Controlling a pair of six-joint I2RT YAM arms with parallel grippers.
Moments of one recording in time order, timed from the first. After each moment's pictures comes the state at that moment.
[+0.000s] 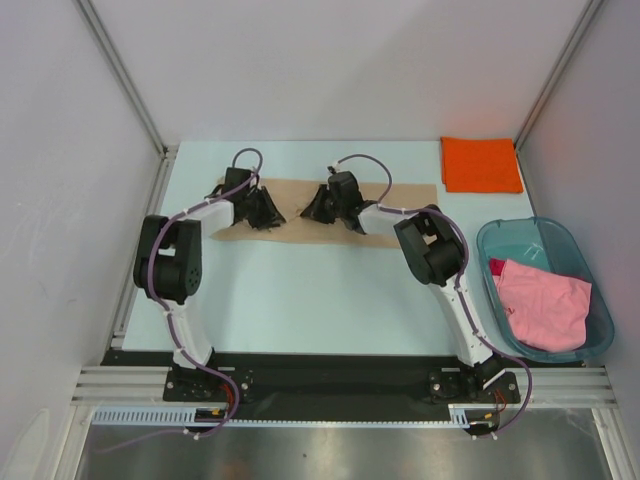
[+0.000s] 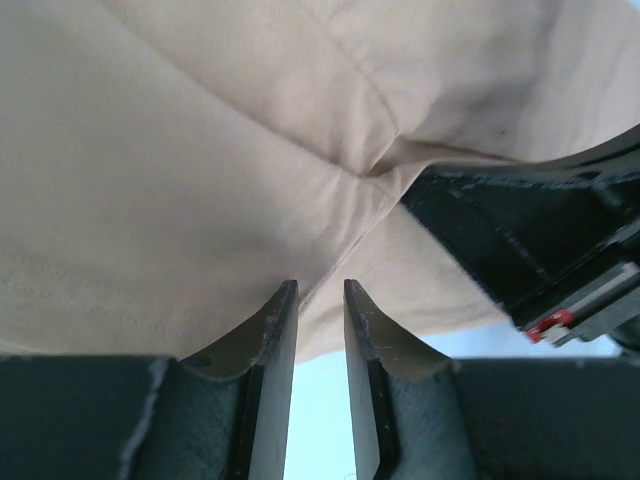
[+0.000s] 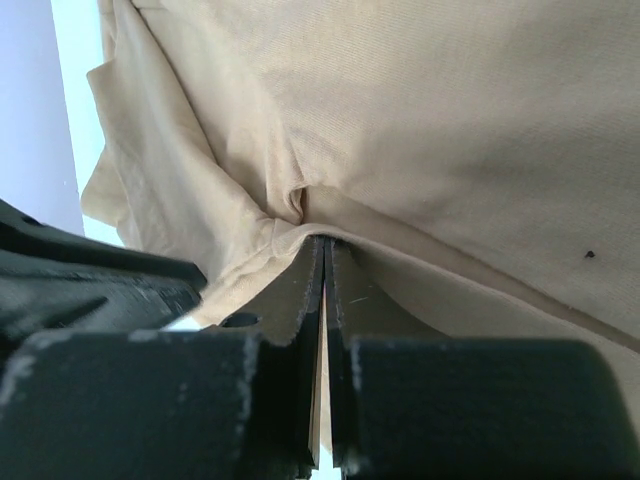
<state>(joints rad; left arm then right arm) -0.16 1.94 1.25 -0.20 0.32 -0.58 0.59 2.41 1.70 0.19 -0.23 0.84</state>
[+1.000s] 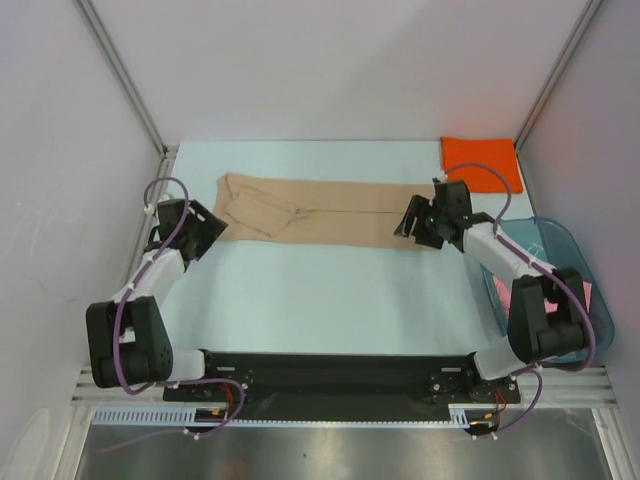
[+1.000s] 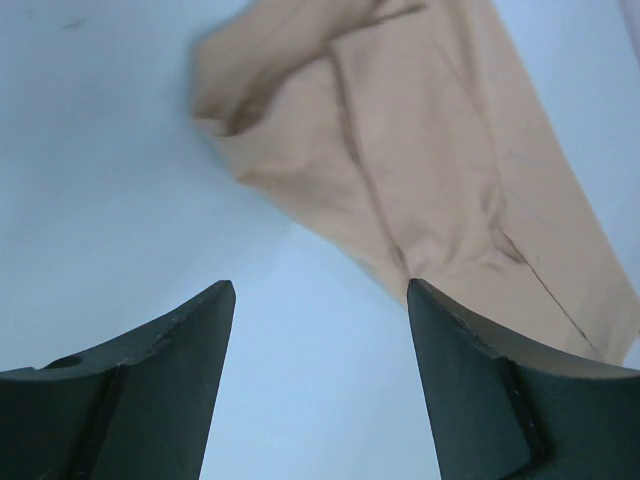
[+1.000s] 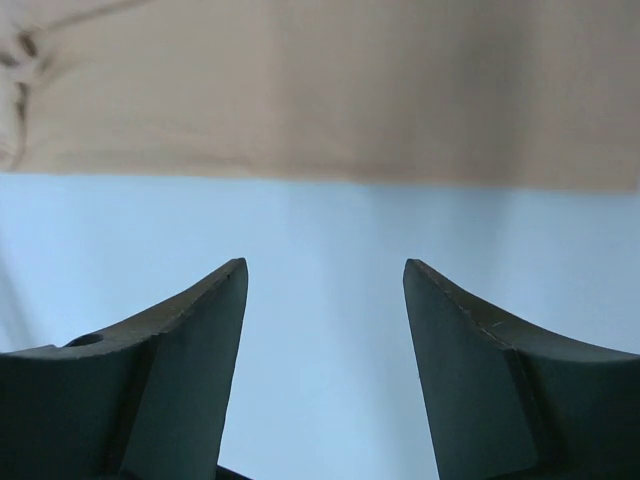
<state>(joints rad) 0.09 1.32 0.77 -0.15 0.06 -0.73 0.22 1.53 1.05 -0.33 -0.18 0.53</state>
